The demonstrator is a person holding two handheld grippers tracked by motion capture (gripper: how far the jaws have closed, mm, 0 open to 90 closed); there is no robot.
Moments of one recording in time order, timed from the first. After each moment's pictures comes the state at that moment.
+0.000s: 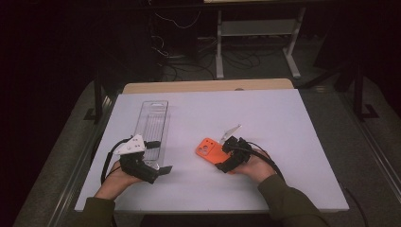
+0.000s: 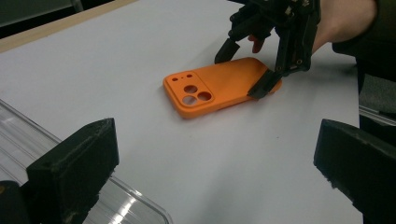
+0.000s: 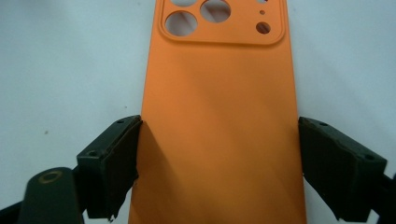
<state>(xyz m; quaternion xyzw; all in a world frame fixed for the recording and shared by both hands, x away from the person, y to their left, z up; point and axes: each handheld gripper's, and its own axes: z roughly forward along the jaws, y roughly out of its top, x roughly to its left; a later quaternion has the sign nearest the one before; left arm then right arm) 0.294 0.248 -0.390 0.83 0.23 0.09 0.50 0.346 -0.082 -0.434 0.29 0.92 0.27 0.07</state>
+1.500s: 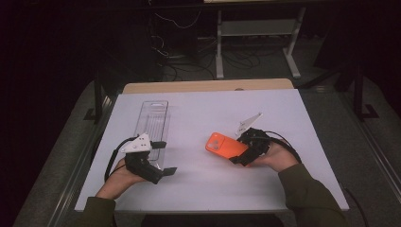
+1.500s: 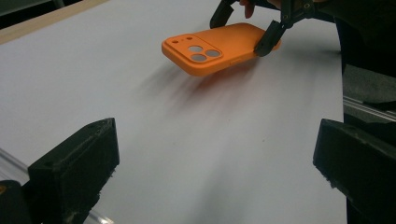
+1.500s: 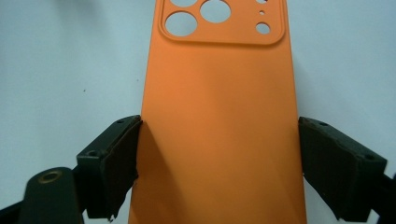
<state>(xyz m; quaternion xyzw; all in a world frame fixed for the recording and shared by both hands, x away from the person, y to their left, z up) 0.295 0.233 -0.386 0.84 0.21 0.07 0.50 0.356 -0.133 -0.399 0.22 0.92 0.31 0.05</state>
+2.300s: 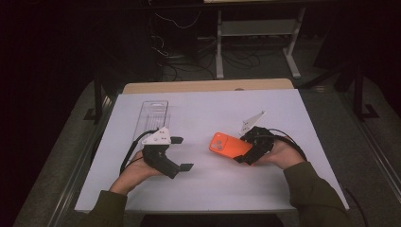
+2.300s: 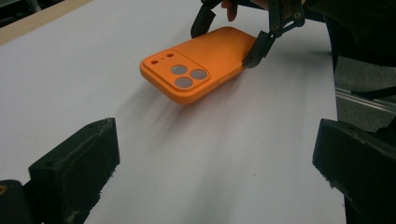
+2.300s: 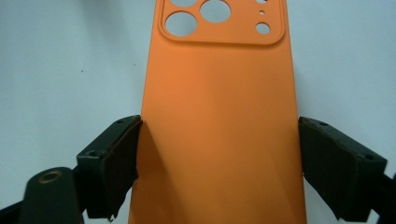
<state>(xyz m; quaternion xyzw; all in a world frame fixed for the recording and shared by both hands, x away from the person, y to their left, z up) 0.312 0.183 -0.375 0.85 0.18 0.05 0.49 0.361 -0.144 -0.396 0.19 0.93 0.30 0.05</state>
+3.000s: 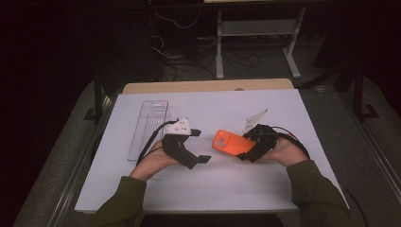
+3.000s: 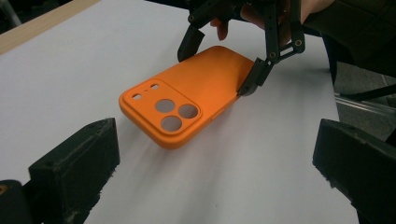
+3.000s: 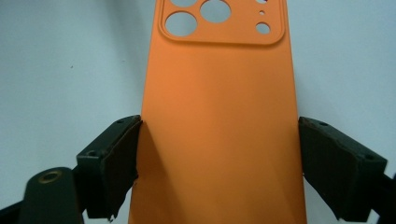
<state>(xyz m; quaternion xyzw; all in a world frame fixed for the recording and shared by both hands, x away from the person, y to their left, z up) 0.337 0.135 -0.371 0.85 0.15 0.04 0.49 0.367 -0.154 -0.393 0.19 0.93 0.30 0.06</state>
